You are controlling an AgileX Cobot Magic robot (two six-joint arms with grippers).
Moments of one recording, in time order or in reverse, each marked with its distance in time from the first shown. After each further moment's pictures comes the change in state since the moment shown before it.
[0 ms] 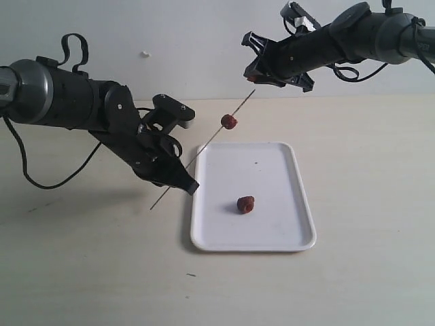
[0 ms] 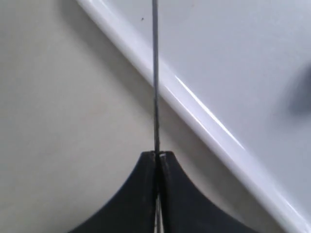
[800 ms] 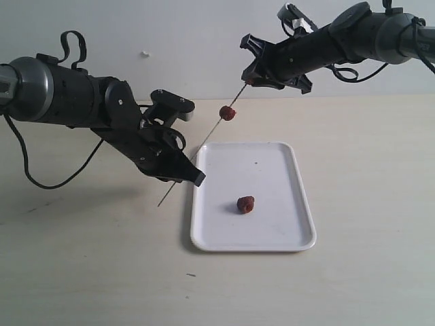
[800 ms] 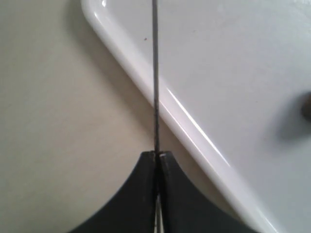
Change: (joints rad) left arm 0.000 0.000 -0.014 -0.055 -0.013 -0.032; right arm 0.000 0.000 0.000 0.006 0.043 -0.023
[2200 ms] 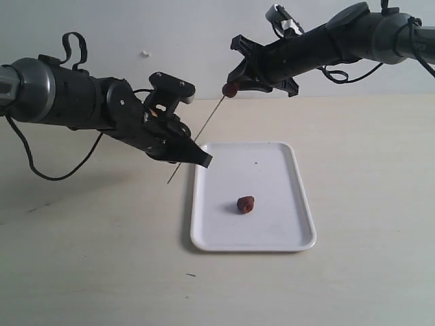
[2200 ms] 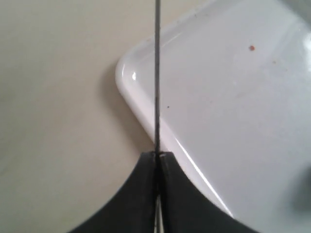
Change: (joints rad) left arm -0.008 0.000 0.000 -0.037 -0.195 0.008; right arm 0.021 0.000 0.000 0.103 0.124 -0.105
